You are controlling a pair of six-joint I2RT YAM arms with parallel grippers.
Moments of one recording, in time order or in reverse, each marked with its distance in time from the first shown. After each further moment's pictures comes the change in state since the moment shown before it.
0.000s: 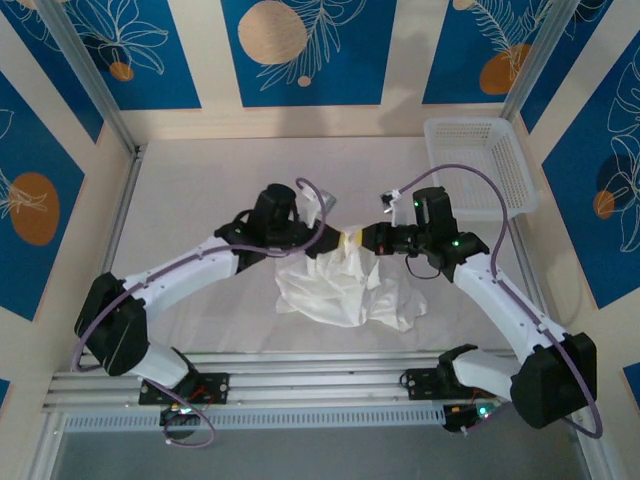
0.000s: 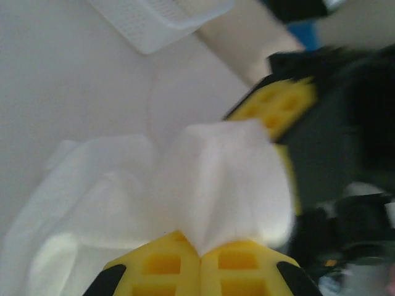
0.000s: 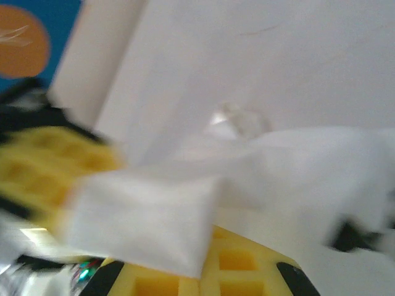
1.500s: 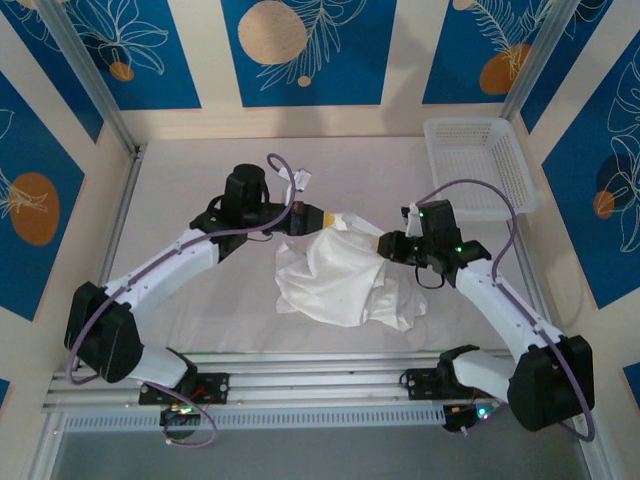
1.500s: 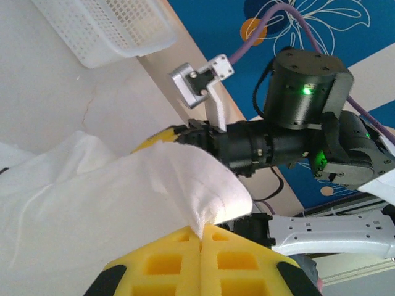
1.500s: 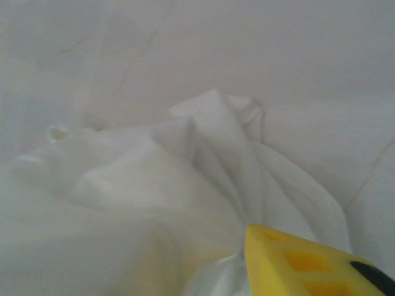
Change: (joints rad) left arm 0.127 -0.055 0.022 0.026 0.254 -0.232; right arm -0.055 -0.042 -0.111 -0.057 0.192 0.055
